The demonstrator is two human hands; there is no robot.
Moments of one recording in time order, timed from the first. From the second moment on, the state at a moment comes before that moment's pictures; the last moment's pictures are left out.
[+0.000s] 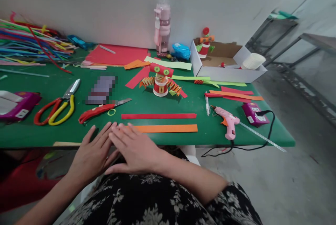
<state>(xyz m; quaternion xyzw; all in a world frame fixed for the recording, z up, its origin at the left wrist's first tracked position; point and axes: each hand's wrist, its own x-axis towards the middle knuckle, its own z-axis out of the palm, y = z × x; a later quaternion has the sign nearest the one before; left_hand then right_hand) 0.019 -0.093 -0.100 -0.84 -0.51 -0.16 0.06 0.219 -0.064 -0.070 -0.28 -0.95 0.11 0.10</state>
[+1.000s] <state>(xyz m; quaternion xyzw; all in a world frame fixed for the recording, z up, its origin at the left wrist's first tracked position) 0.014 -0.098 -0.104 -0.83 -0.52 -0.18 0.01 0.383 -0.105 -0.091 -0.55 -0.83 0.05 0.04</state>
